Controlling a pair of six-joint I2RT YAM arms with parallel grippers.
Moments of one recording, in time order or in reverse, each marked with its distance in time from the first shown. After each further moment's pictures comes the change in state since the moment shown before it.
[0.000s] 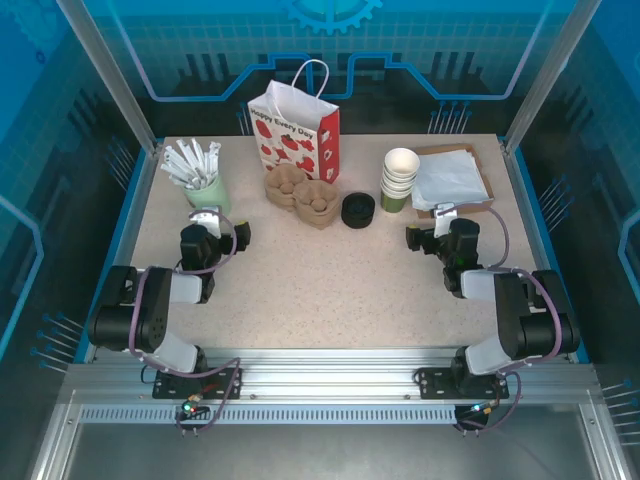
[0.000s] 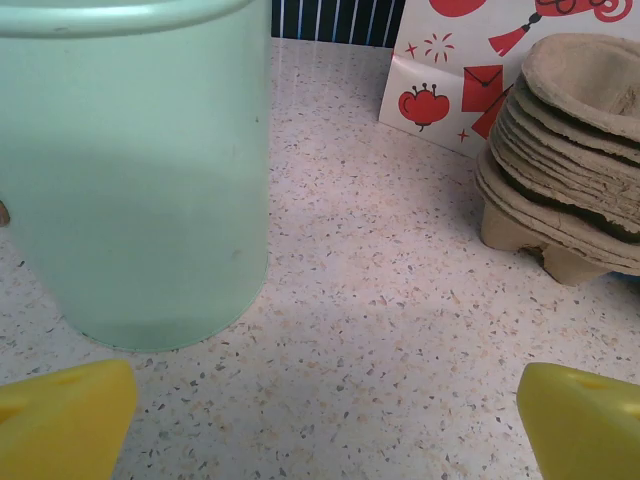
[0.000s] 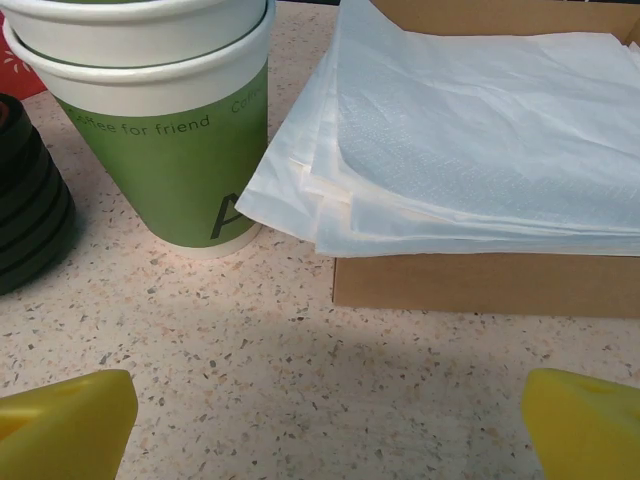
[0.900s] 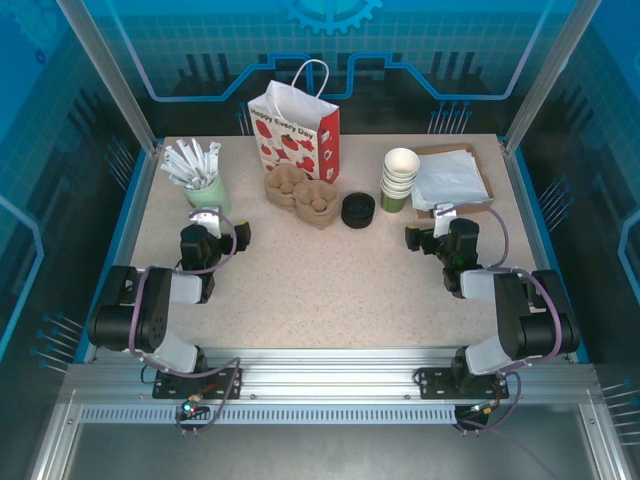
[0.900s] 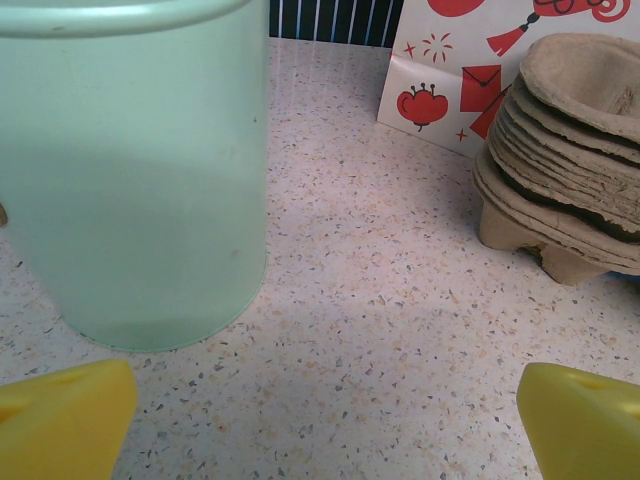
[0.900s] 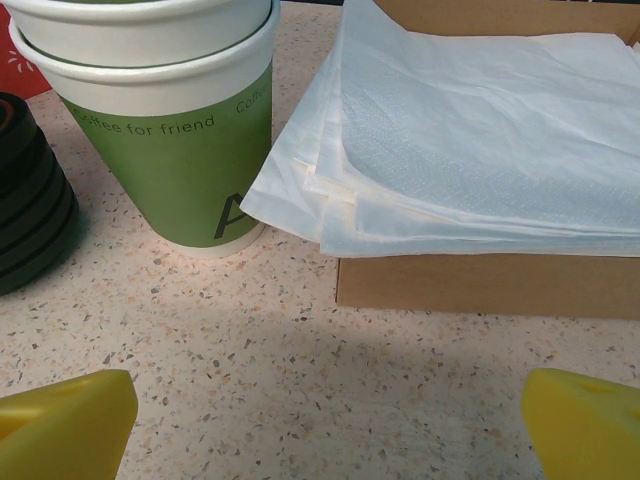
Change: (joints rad) left arm 0.000 0.000 0.000 0.000 0.003 0.000; right arm 0.001 0.000 0.000 0.000 0.000 0.000
